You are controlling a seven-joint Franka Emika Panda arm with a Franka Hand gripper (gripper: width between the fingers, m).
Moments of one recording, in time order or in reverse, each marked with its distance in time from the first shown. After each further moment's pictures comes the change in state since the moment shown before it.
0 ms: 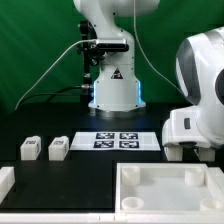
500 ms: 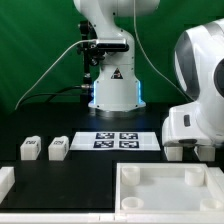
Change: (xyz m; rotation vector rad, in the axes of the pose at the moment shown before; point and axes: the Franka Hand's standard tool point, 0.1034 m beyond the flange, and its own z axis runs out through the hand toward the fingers) arm 0.003 0.001 -0.011 0.012 0.018 -0.012
